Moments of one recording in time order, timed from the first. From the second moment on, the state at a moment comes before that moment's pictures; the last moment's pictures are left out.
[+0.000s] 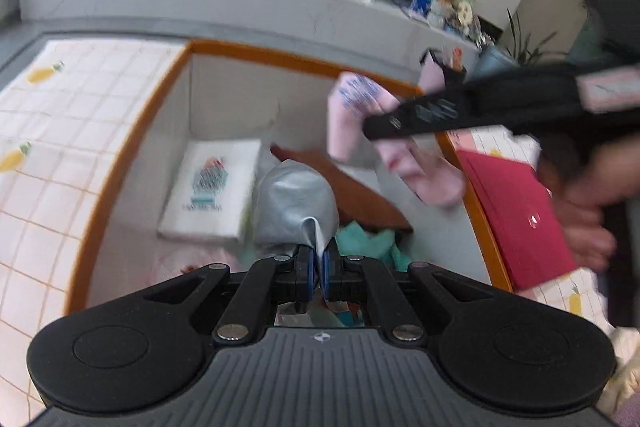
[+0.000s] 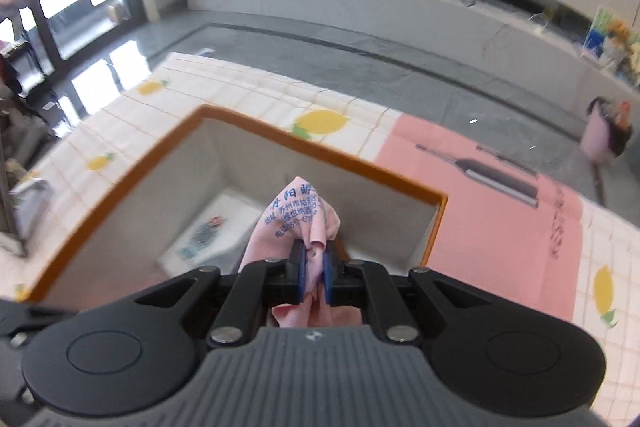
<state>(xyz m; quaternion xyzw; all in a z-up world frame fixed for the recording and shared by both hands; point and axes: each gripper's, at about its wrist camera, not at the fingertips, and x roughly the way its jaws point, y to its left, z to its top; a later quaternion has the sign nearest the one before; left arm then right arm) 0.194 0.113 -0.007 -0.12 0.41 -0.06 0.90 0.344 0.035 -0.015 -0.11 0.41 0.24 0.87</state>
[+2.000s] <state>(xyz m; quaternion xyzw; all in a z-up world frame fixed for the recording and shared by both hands) 0.150 0.116 0.082 -0.12 0.39 0.02 0.91 0.315 0.009 0.074 -0.19 0.33 0.21 0.90</state>
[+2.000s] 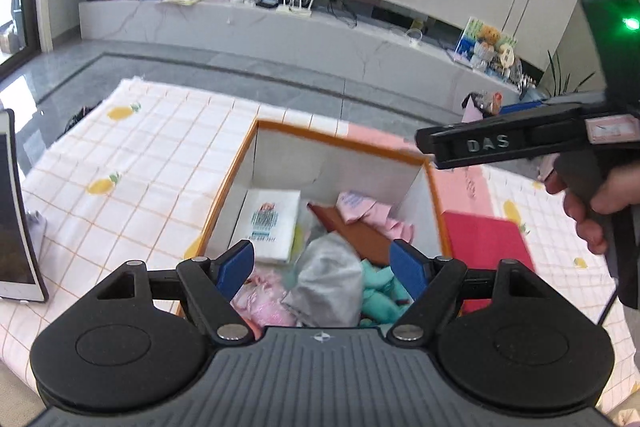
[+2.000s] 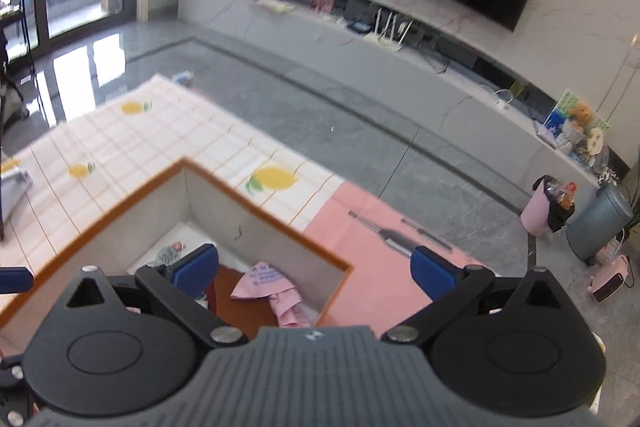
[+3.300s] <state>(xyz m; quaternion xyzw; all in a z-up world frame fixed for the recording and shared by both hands) 0.051 0.031 0.019 -0.01 0.35 0.05 0.94 0.112 -0.119 -0.047 -0.05 0.34 0.26 0.90</state>
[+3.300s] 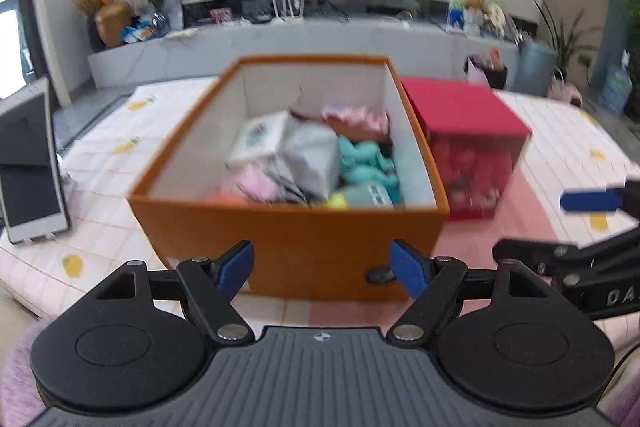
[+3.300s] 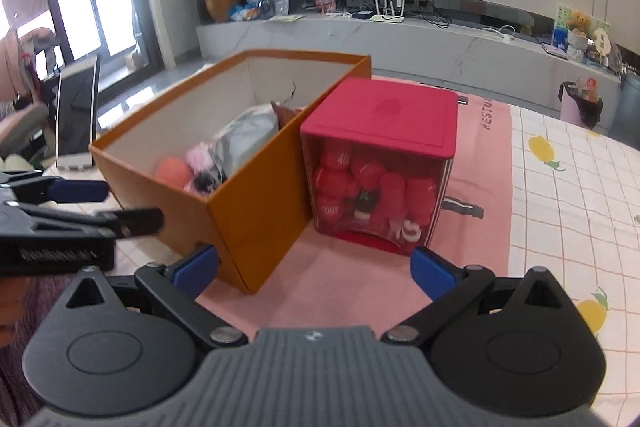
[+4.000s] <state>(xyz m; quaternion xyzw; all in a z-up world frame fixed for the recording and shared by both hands) 0.063 0.017 -0.016 0.02 0.38 0.05 0.92 0.091 -0.143 -0.051 -0.07 0.36 0.22 0.90</state>
